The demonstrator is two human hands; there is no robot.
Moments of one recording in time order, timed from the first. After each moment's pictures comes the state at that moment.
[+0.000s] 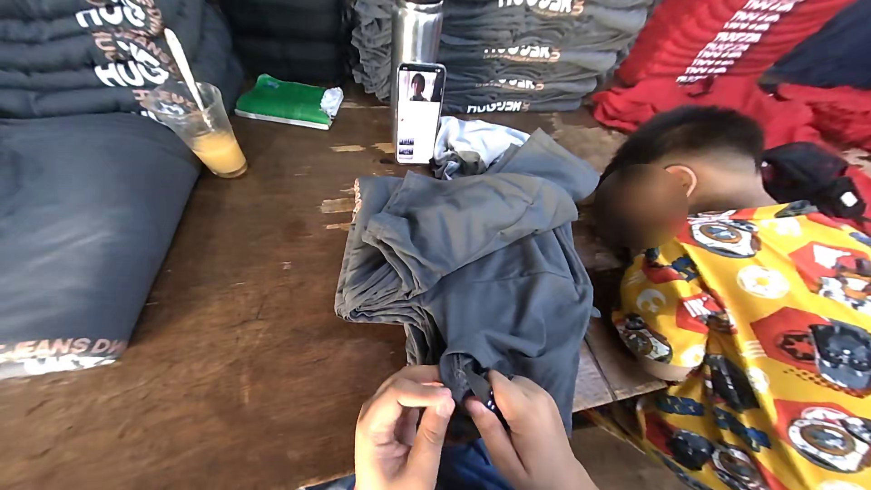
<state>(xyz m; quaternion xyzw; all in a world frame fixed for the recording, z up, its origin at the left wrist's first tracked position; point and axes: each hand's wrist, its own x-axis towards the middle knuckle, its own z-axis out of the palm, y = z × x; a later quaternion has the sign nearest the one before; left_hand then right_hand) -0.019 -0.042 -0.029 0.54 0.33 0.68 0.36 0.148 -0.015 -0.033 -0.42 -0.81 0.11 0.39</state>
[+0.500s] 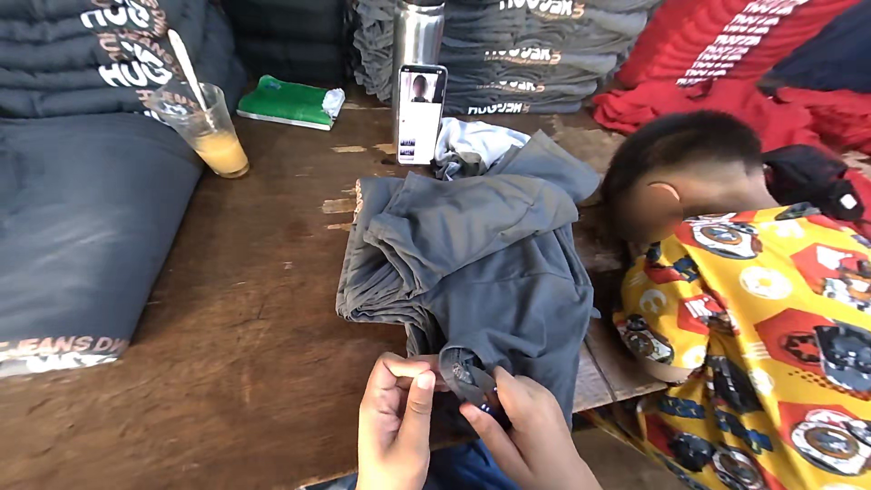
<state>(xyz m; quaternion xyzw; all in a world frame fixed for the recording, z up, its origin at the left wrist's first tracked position) -0.011 -0.038 -0.029 0.41 0.34 0.71 0.45 0.153 -0.017 -0.019 -0.43 -0.82 0.14 0.35</state>
